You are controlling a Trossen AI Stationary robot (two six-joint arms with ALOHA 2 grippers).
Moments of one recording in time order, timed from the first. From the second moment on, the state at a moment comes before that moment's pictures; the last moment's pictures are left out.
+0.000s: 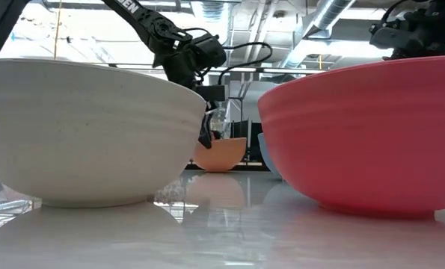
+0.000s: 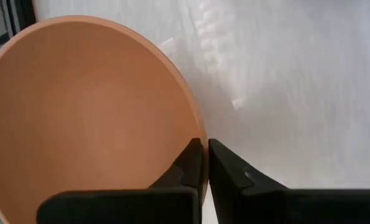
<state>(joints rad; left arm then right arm) 0.39 1.85 1.28 -0.40 -0.08 0.70 0.33 0.92 0.75 -1.08 0.61 1.22</state>
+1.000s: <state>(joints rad) -0.04 1.70 1.28 -0.44 -0.75 0.93 0.32 0.92 0.75 -0.65 0.91 0.81</state>
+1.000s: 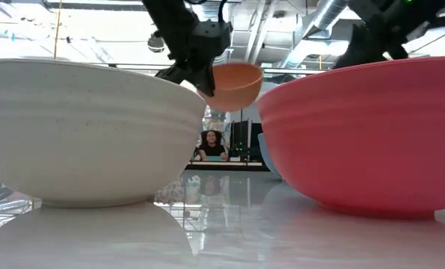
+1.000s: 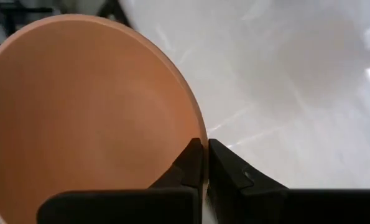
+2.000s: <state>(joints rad) -0.13 1.70 1.27 -0.26 -1.10 1.11 0.12 1.16 0.75 0.51 0.92 -0.32</state>
